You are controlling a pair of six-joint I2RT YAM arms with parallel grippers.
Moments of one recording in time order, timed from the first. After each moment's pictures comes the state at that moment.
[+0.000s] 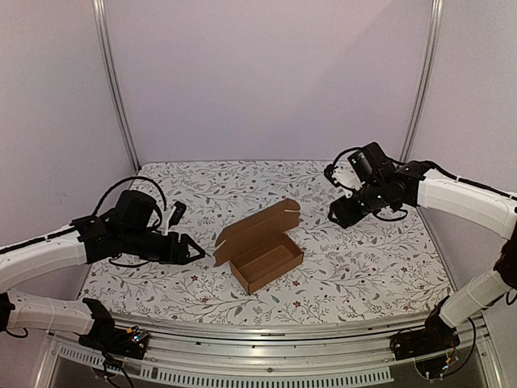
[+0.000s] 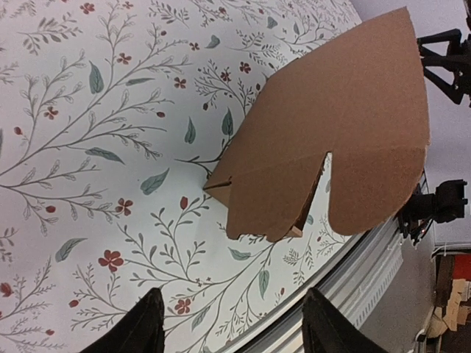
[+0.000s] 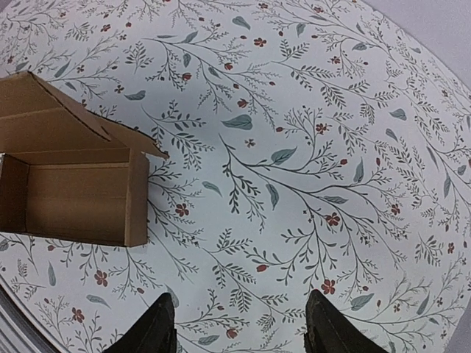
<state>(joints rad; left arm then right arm) -0.66 1.01 0.64 -0.41 0.29 -0.56 0.67 1.46 1.20 -0.67 0.09 0.01</state>
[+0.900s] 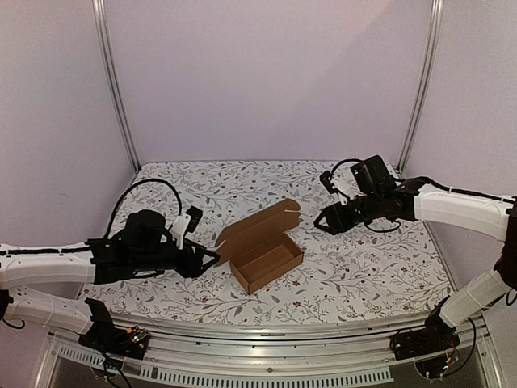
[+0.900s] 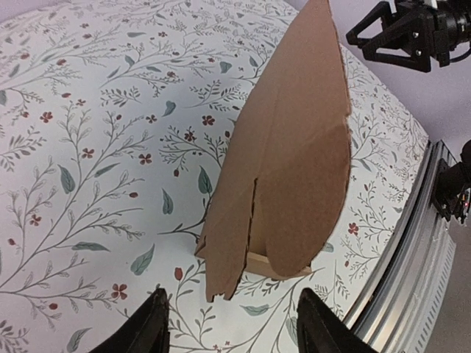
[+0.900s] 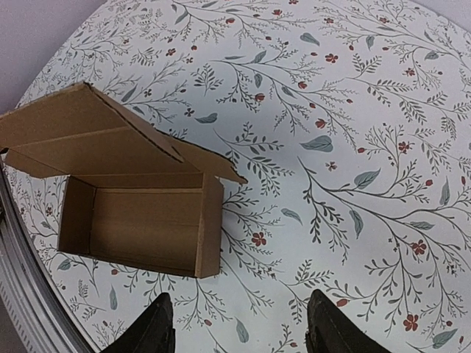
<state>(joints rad) -0.85 1.05 0.47 0.01 0.06 -0.35 0.63 1.45 1.02 -0.36 -0.20 0.14</state>
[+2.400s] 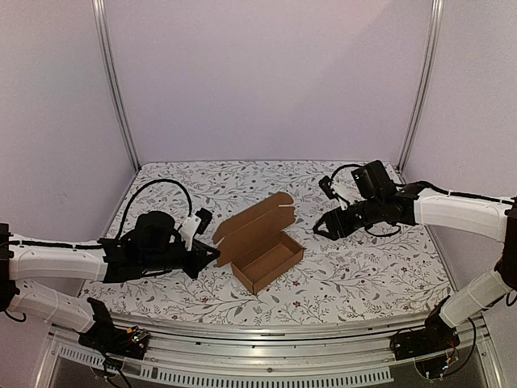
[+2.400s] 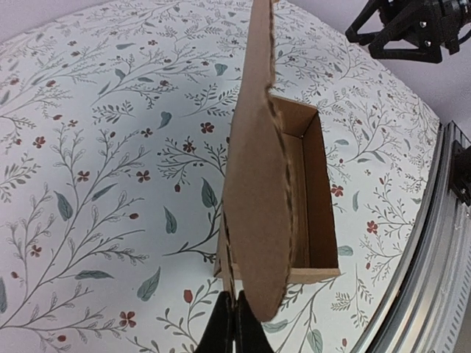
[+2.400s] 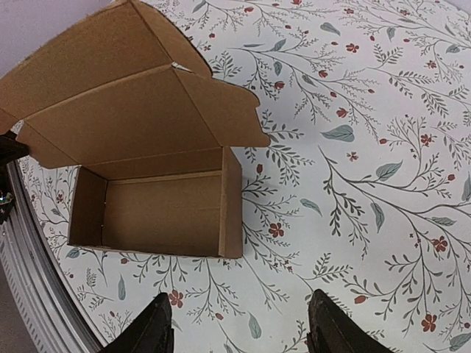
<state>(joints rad) -0.86 1.17 0.47 0.14 0.05 -0.24 0.62 1.45 0.97 -0.33 -0.27 0.13</state>
